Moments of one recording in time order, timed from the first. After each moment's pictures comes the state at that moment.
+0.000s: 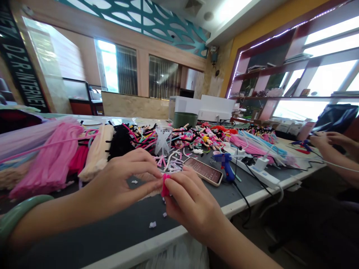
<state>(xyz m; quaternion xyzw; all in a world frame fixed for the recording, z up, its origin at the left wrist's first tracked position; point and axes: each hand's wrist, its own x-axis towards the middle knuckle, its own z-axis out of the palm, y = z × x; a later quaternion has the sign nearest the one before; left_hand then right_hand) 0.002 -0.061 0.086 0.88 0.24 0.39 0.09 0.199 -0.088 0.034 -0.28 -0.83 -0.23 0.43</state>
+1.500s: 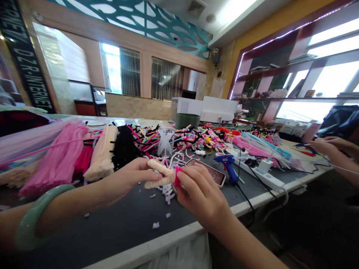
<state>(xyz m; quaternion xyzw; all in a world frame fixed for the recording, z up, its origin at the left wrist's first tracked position) 0.008 -0.039 0.073 0.67 0.30 0.34 0.59 0.210 -0.077 0.038 -0.28 -0.79 -0.30 0.45</state>
